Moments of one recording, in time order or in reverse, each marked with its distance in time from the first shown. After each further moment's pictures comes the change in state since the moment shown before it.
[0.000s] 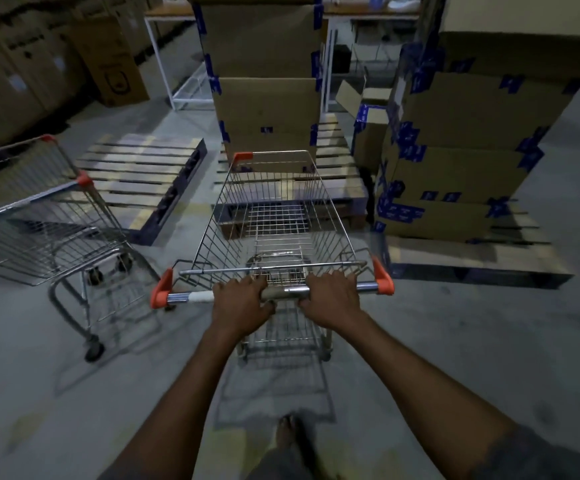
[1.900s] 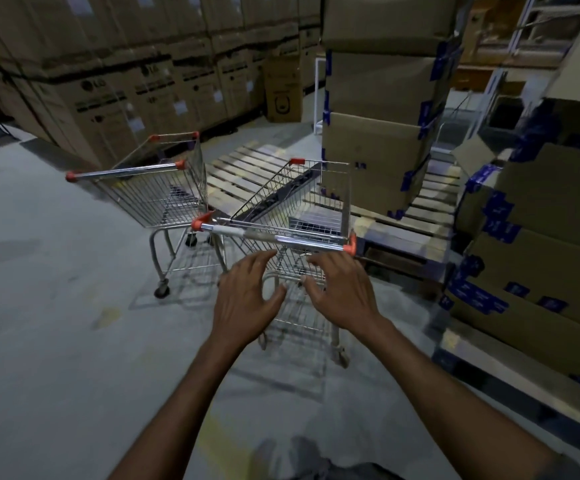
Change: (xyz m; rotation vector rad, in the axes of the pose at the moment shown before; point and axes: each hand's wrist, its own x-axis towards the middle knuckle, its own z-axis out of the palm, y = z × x) left_hand 0.010 0.261 -0.065 -0.271 0.624 -0.433; right_hand 0.059 0.222 -0.083 0.448 0.427 -0.733
